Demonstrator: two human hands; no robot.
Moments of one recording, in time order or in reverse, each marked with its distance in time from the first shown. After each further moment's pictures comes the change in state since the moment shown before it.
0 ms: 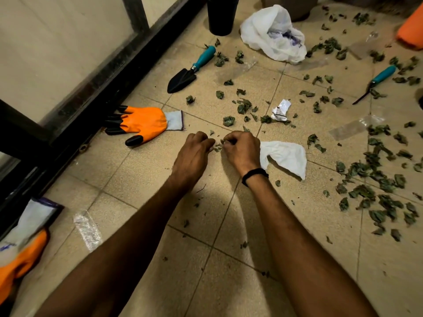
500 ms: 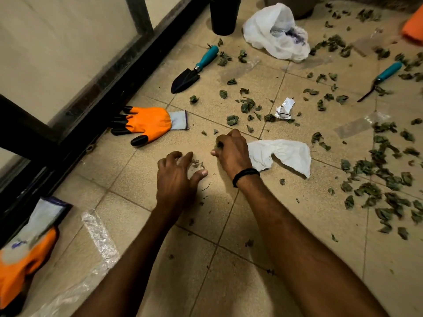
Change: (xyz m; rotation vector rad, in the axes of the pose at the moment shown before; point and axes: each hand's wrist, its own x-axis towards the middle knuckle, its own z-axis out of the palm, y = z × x) left_hand -0.074 -0.010 -0.020 0.022 -0.066 -0.393; right_hand -0.005 -0.001 0.031 -0.154 -0.170 -0.154
